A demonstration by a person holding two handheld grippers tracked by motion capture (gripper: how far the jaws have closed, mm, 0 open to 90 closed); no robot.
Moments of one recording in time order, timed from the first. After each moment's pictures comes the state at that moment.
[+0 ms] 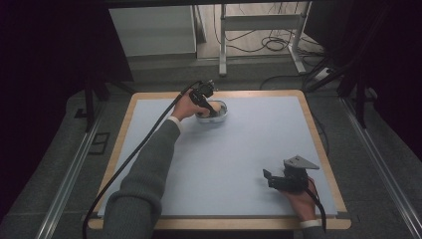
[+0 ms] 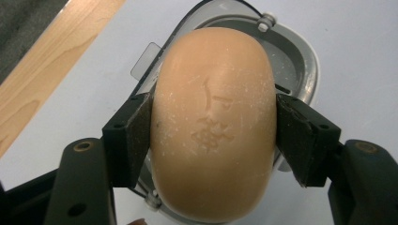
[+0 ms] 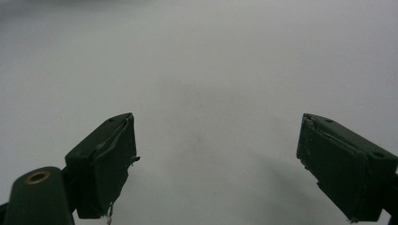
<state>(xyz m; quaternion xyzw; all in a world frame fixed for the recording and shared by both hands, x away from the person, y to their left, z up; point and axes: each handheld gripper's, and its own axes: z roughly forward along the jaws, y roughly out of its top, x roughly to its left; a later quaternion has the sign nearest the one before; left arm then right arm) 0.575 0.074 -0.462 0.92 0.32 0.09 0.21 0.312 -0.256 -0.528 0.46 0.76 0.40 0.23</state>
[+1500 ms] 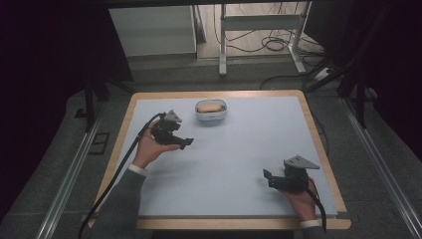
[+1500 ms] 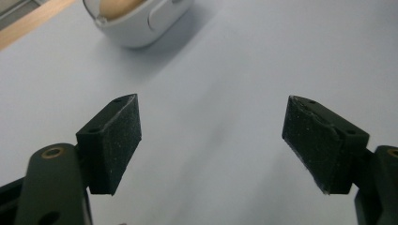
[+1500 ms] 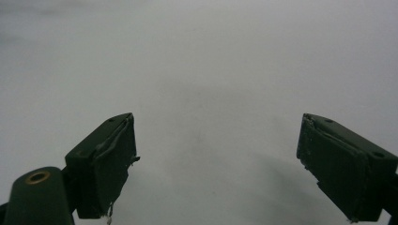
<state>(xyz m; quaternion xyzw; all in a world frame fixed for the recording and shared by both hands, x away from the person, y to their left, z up) 0.395 0.172 -0.465 0.86 0.35 0.14 0.35 0.313 -0.257 -0.528 0.46 0.76 0.41 0.23</state>
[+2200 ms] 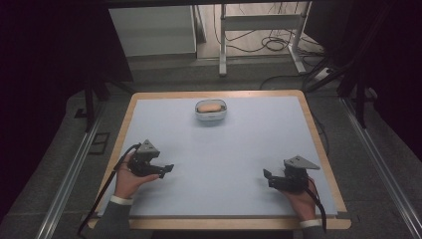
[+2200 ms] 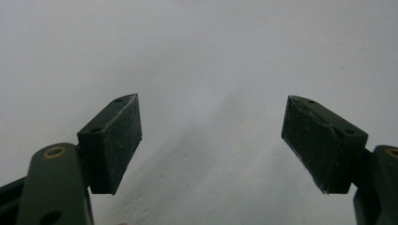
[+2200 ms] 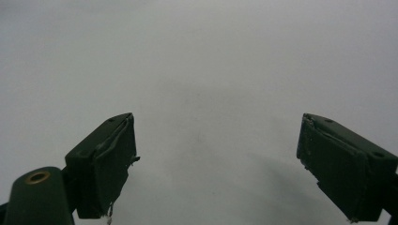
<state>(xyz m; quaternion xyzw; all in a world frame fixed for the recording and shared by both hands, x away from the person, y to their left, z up) 0.323 0.224 -0.511 0.83 0.40 0.14 0.36 0.312 -0.257 -0.528 0.45 0.76 0.41 0.23</state>
